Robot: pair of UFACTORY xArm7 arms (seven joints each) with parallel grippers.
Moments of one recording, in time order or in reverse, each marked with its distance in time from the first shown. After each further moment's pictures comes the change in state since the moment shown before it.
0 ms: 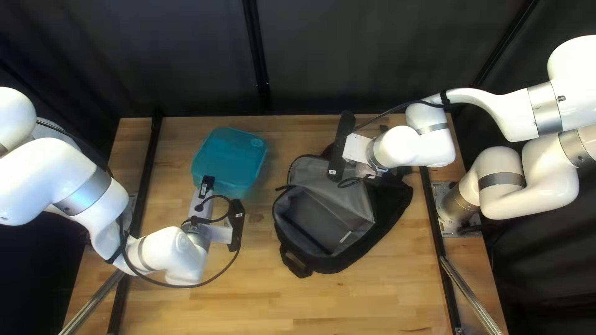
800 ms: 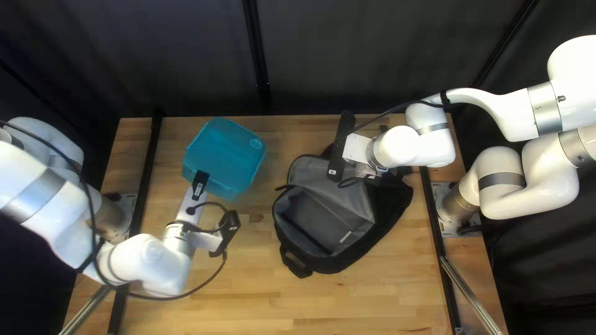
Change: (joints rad) left arm -0.013 -0.162 -0.048 0.004 -0.025 0.061 0.365; right arm 0.000 0.000 0.000 0.000 0.000 0.000 0.000
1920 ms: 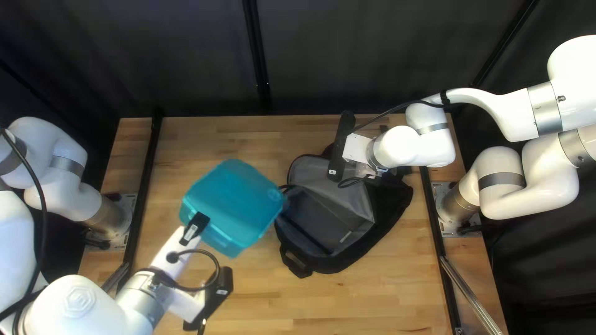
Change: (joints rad) left arm -0.115 -0.063 -0.122 0.404 -0.139 0.139 0.341; right arm 0.000 0.000 0.000 0.000 0.000 0.000 0.000
